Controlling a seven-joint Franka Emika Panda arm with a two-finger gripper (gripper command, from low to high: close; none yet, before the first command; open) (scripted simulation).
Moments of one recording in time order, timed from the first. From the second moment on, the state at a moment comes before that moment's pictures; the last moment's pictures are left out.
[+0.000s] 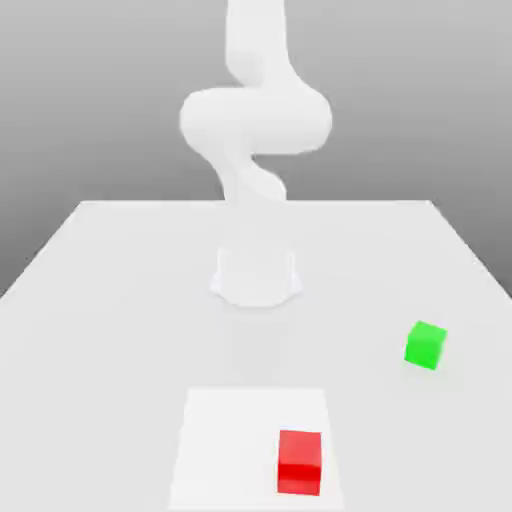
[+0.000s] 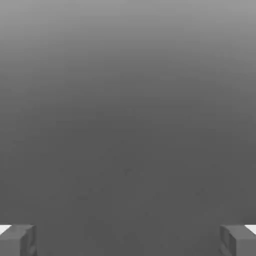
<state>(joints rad) -0.01 -0.71 0.02 -2.32 -0.01 2.34 0.82</state>
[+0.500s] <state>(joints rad) -0.04 -0.16 0.10 -2.46 -0.06 2.57 0.97</state>
